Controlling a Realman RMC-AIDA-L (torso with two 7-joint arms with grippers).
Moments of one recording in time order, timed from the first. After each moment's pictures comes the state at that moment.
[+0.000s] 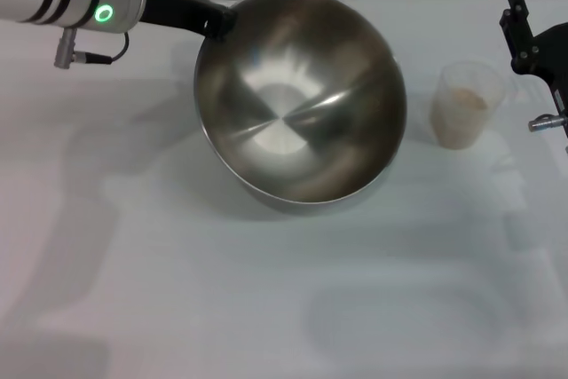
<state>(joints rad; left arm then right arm) -0.63 -2.07 -1.73 -1.31 2.43 -1.06 0.51 0.45 2.08 0.26 0.29 -1.67 -1.48 -0.27</state>
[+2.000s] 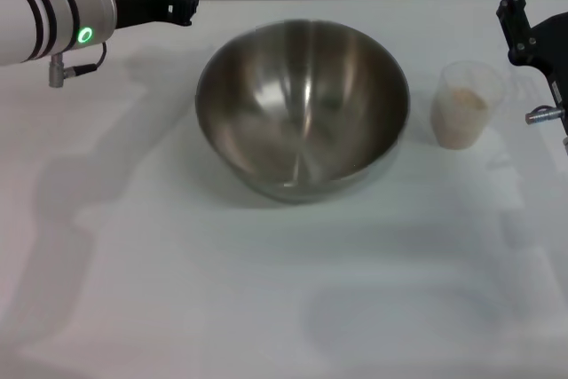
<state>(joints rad) -0.52 -2.07 -1.66 -1.18 2.33 -0.63 0.60 0.46 2.08 0.26 0.29 -1.67 -1.49 -0.27</state>
